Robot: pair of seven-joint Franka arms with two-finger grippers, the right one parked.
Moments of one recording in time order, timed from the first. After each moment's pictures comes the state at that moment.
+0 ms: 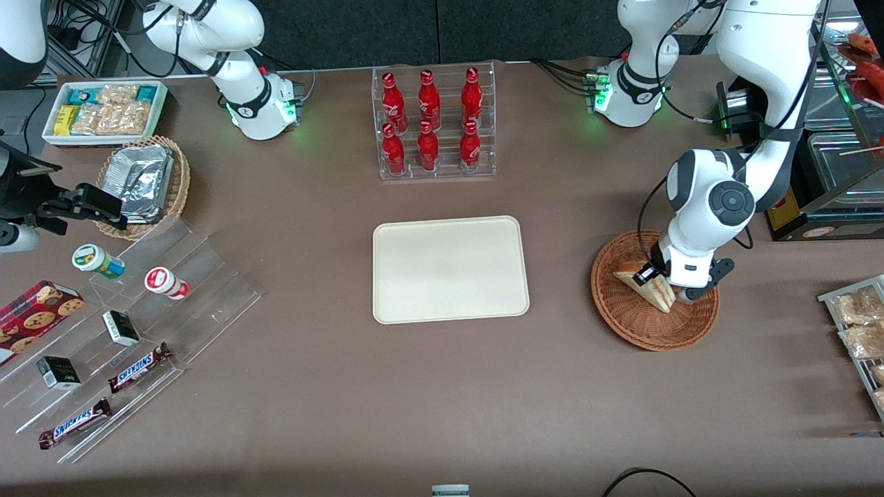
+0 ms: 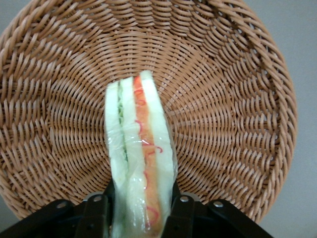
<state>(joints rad) -0.10 0.23 -0.03 -2.26 0.02 2.51 -0.77</state>
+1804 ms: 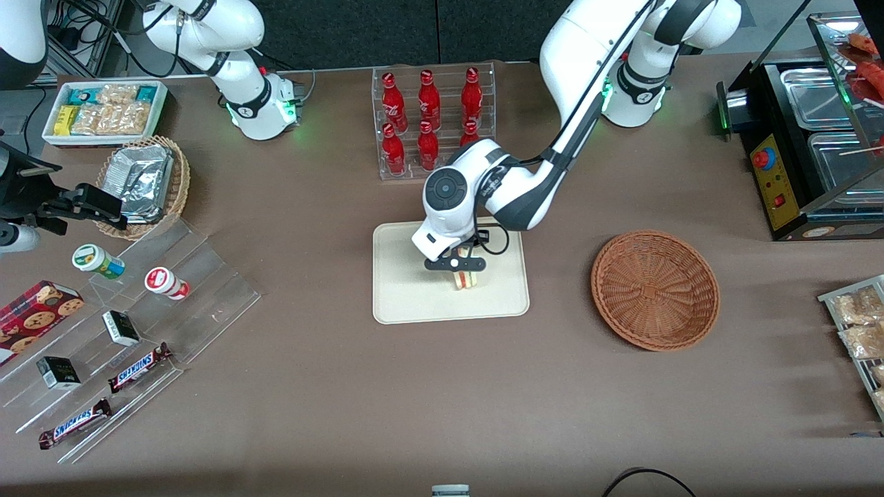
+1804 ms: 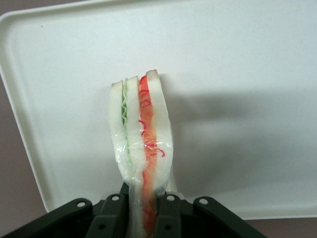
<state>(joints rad) -0.73 0.67 -0.11 -1.54 0.02 2.07 -0.78</state>
